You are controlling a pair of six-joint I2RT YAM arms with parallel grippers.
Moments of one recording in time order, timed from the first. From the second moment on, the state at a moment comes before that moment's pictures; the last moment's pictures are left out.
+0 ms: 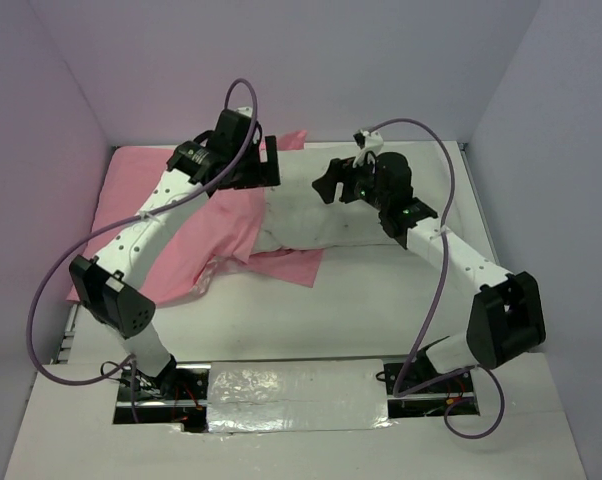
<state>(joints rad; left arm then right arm) -0.51 1.67 1.83 -0.93 -0.19 -0.51 0.42 1.41 1.04 0.16 -0.24 0.30</state>
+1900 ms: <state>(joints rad) -0.41 2.23 2.34 -0.93 -0.25 -0.29 0.36 2.12 1.88 -0.37 -0.73 -0.40</state>
